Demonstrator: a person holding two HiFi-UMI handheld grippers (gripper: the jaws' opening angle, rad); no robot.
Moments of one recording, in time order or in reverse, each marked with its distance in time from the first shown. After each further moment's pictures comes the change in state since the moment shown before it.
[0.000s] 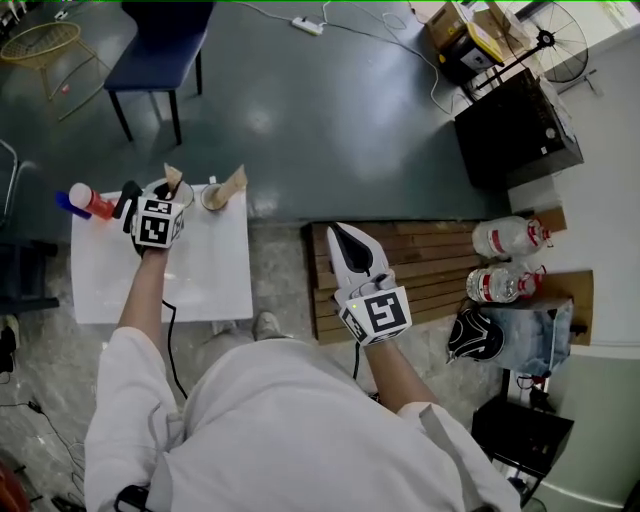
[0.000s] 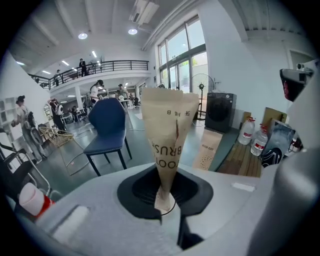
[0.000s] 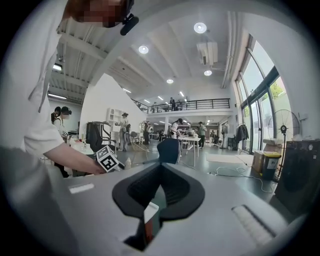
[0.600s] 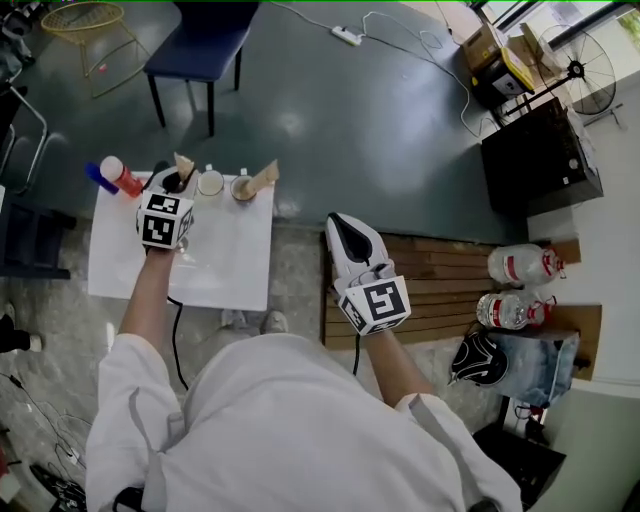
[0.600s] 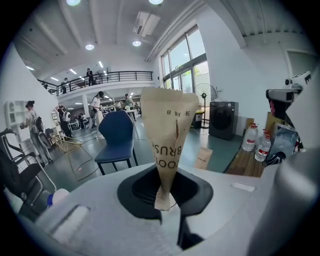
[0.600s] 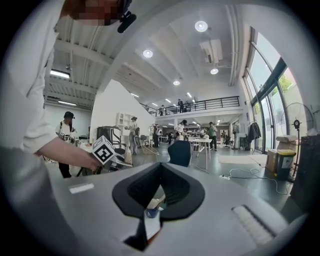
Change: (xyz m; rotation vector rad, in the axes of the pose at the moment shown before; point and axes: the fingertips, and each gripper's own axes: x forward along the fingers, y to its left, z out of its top) left arm -0.083 0.012 0.032 -0.008 -0.107 0.061; right arm 0.030 0.035 0.007 0.019 -0.033 0.122
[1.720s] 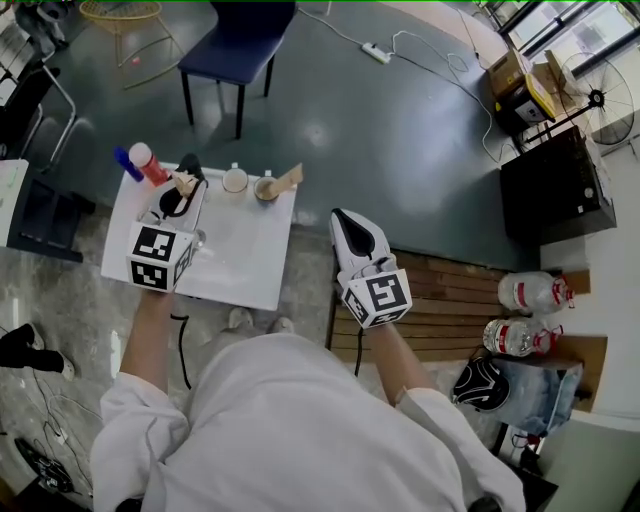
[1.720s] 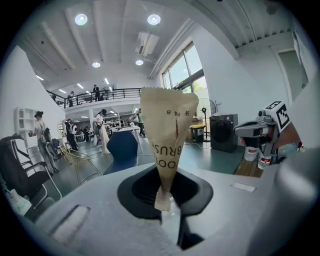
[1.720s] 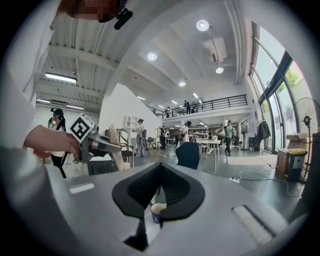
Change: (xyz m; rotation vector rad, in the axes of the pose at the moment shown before) left arm -0.132 -0.025 0.061 0.010 -0.185 0.058; right arm 0.020 0.021 0.006 0.002 -0.026 0.096
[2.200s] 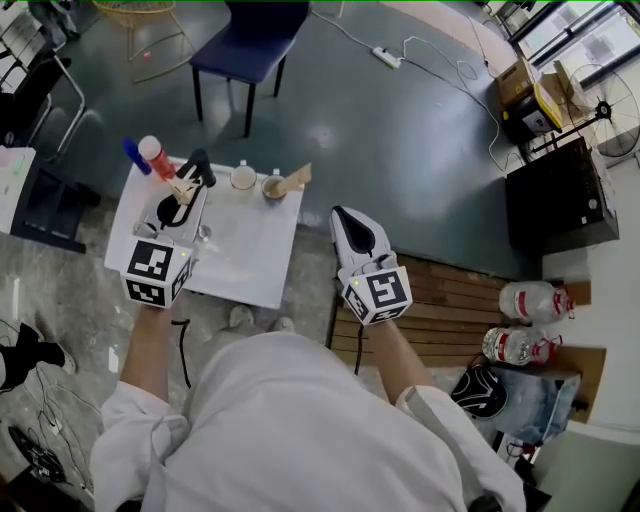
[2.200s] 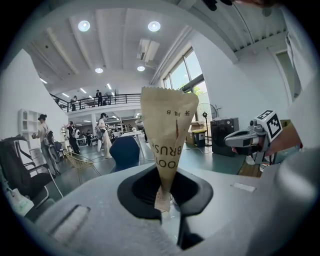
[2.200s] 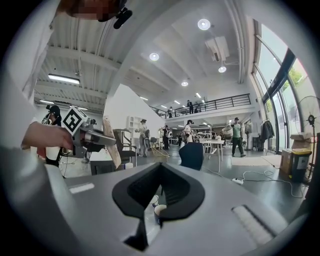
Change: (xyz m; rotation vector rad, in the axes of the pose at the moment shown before) left arm -0.039 -0.006 0.019 0.001 -0.066 0.025; right arm 0.010 0.010 0.001 -0.006 -0.003 0.036
